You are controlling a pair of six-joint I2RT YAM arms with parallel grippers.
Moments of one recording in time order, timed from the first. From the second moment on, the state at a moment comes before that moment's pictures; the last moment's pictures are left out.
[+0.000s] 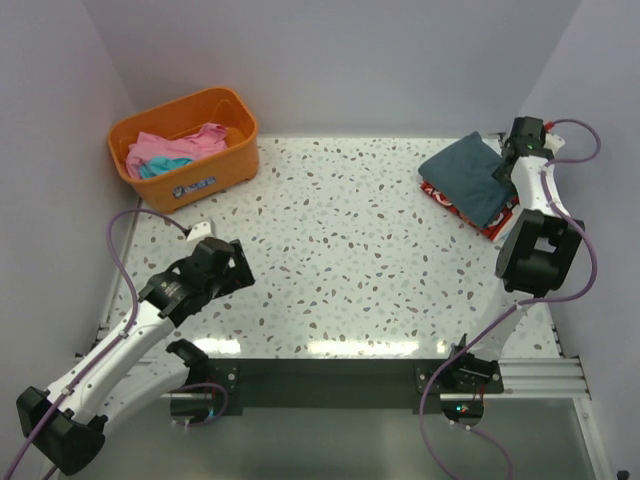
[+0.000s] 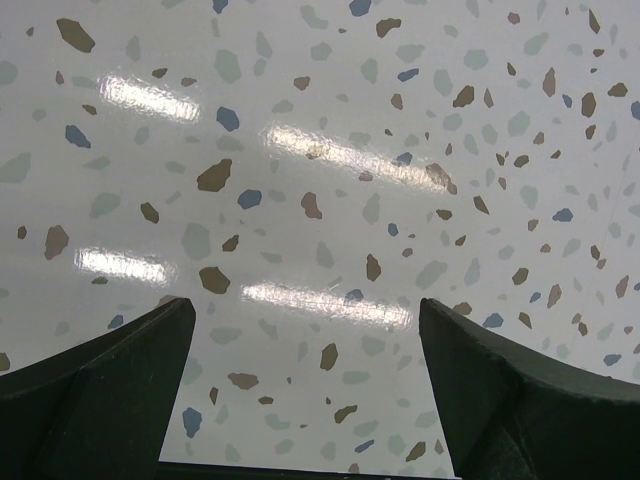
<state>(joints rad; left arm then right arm) -0.56 0.79 0.71 -0.83 -0.37 -0.80 -0.27 1.94 1.69 -0.66 0.44 0.50</state>
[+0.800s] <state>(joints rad) -0.56 0.77 0.71 -0.83 -0.38 -0.80 0.05 1.15 0.98 -0.51 0.20 0.51</state>
